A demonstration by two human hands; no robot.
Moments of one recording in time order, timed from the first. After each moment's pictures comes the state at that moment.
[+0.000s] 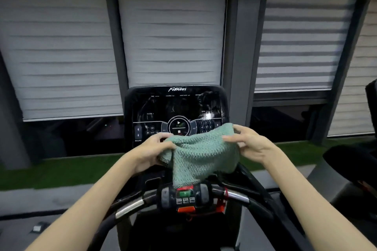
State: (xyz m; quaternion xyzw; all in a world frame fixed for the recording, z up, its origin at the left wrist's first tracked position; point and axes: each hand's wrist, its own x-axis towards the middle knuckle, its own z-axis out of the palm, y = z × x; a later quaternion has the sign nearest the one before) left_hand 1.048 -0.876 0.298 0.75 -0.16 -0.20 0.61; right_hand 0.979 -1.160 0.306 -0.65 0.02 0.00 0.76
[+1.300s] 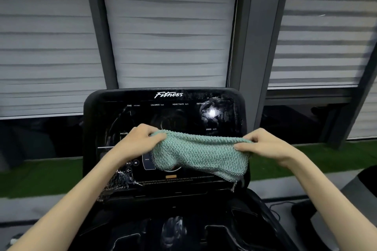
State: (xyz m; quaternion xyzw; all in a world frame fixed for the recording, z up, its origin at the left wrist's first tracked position) left_hand 1.294 -0.949 0.309 0.91 -0.21 0.00 0.35; right_hand 1.201 -1.265 0.305 -0.90 0.01 -0.01 0.44
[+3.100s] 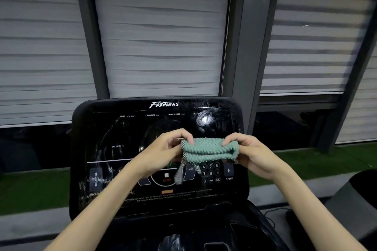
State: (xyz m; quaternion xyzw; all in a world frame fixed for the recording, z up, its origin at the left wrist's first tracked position) left_hand 1.297 -0.996 0.303 0.73 -0.36 -0.13 0.57; right_hand 1.221 -1.242 0.293 -0.68 -0.13 -0.02 0.72
